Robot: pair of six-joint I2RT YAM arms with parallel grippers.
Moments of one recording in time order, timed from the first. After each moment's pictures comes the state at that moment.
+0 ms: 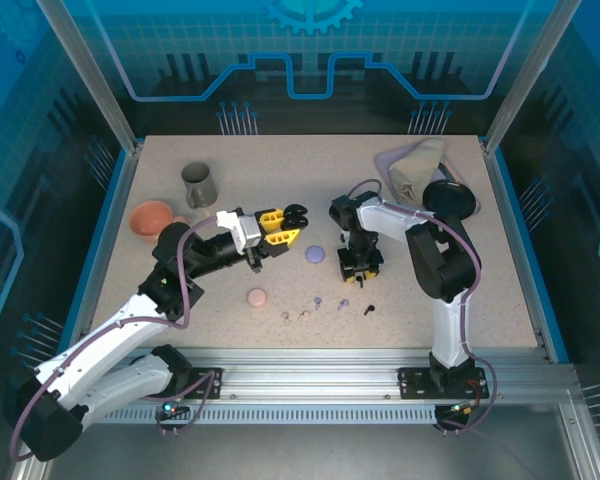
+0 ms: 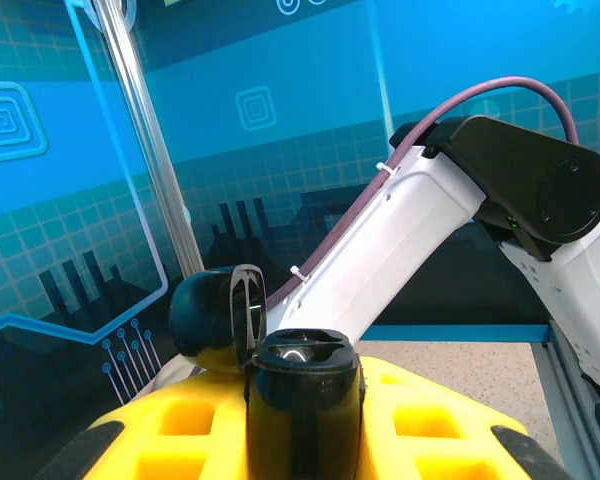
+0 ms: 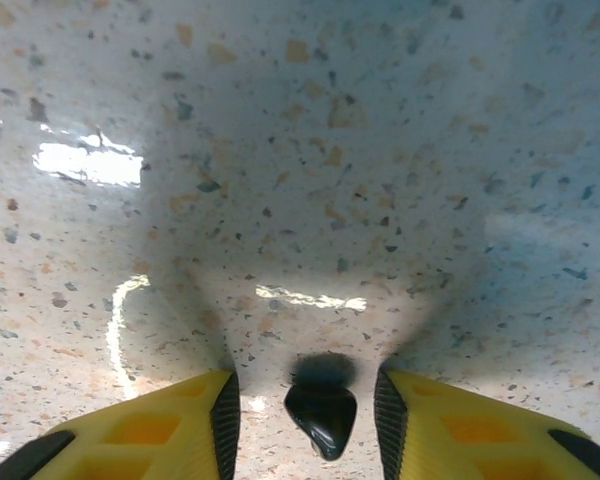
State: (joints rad) left arm -0.60 0.91 0.72 0.41 0.57 0.11; right arm 0.52 2.03 1.40 -1.15 -0.07 0.36
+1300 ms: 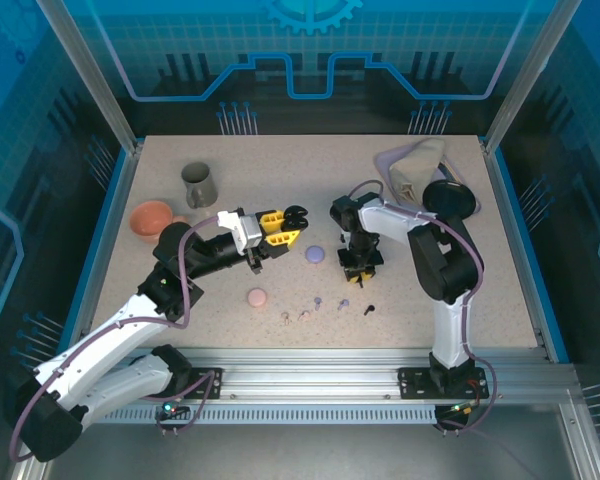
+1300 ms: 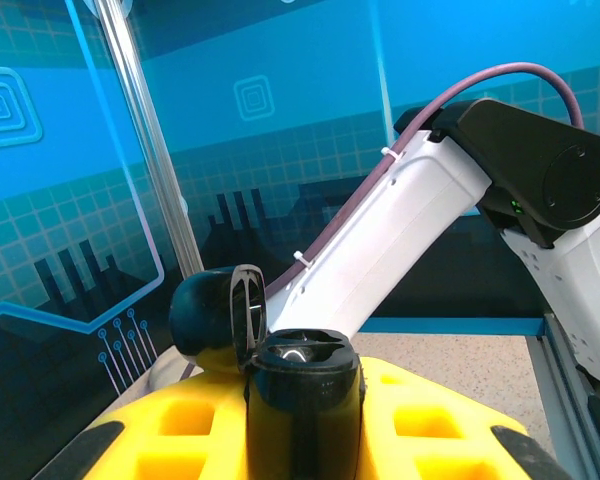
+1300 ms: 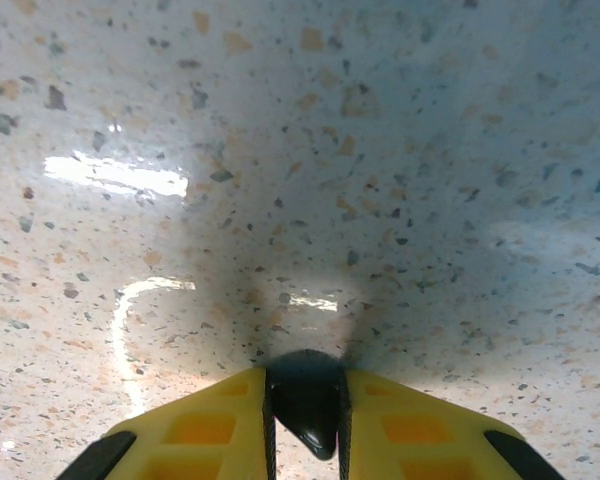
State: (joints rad) left arm -0.60 0.90 0.72 0.39 0.57 0.11; right arm 0.52 2.00 1.36 -1.11 -0.08 0.35
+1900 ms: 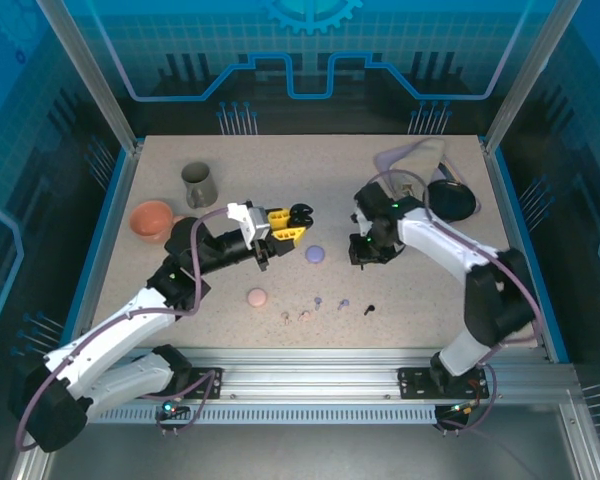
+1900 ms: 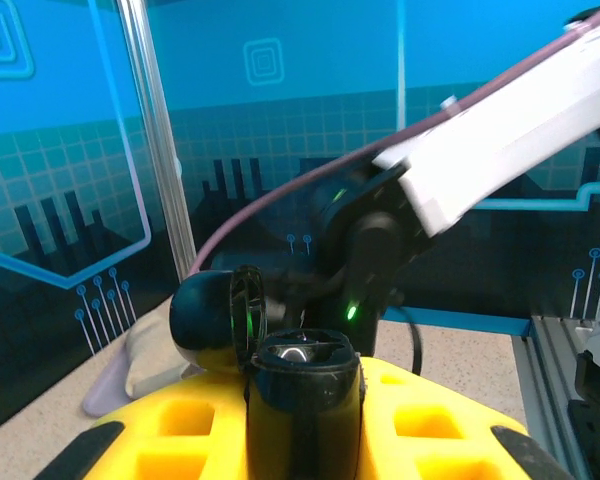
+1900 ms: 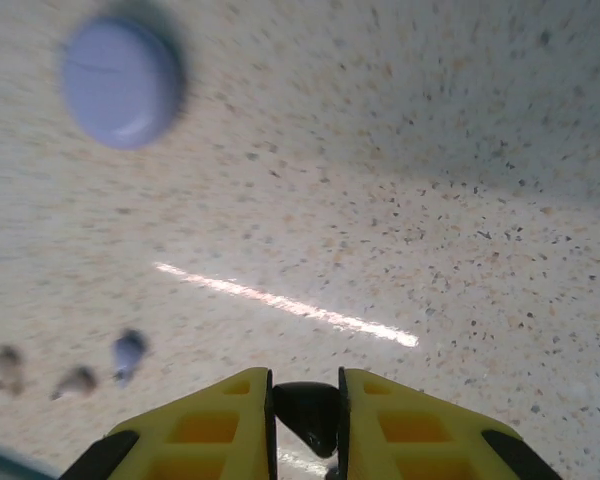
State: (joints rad) left arm -0.60 0.98 0.72 0.41 0.55 0.01; right arm 0.46 1.56 1.17 -0.90 -0.17 0.33
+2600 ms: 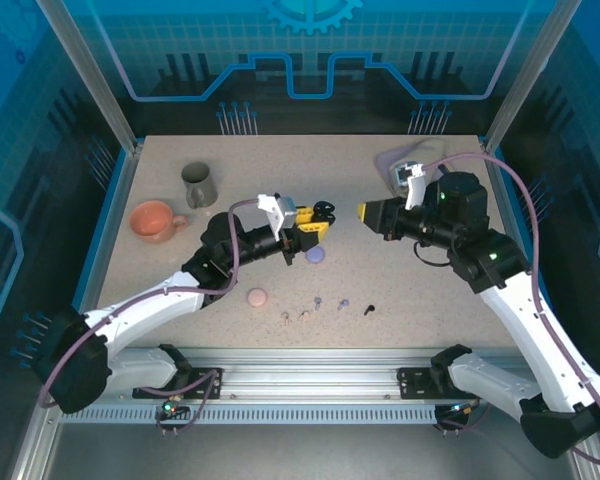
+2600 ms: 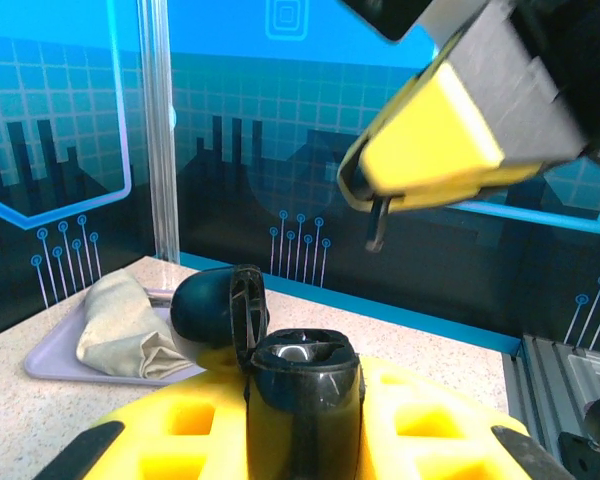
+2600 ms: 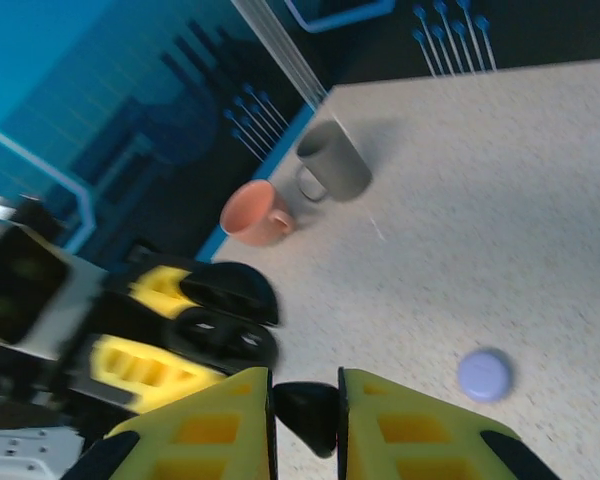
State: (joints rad) left arm -0.67 1.22 0.74 0.59 0.45 -0.11; right arm 0.42 0.98 1.21 -0.58 -0.46 0.45
